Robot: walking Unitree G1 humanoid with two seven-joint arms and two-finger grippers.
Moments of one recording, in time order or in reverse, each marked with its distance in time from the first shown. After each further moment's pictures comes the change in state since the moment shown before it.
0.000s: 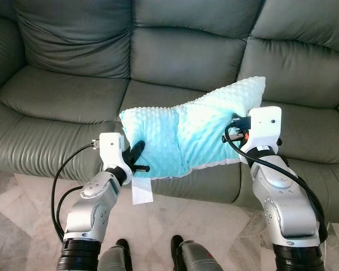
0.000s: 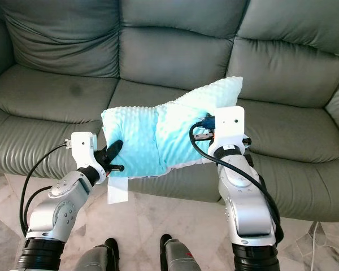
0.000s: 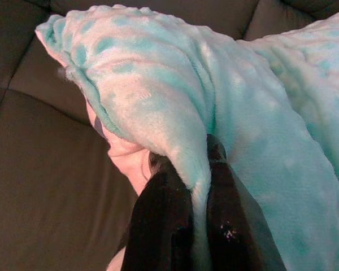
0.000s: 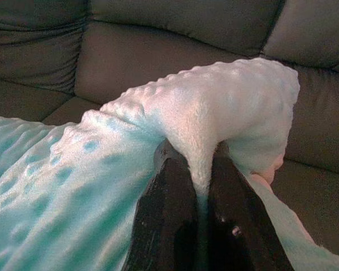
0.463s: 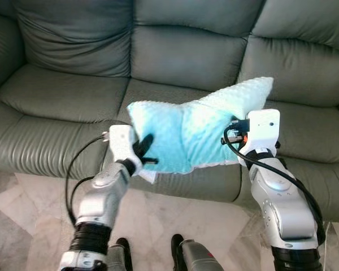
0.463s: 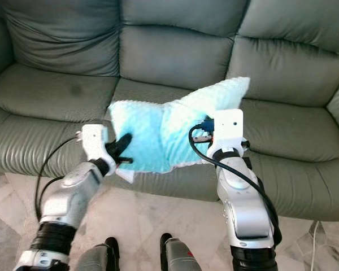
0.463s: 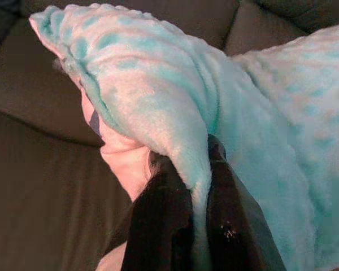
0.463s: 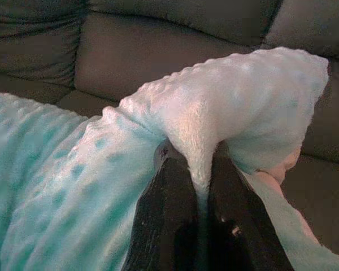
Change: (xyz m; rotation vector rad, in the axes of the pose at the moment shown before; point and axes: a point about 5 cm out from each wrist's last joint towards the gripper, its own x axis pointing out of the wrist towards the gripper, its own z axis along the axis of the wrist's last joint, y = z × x) left arm 0.026 -0.015 0.003 0.001 -0.022 -0.064; right arm -0.003 0.001 -0.007 0.010 0.021 -0.004
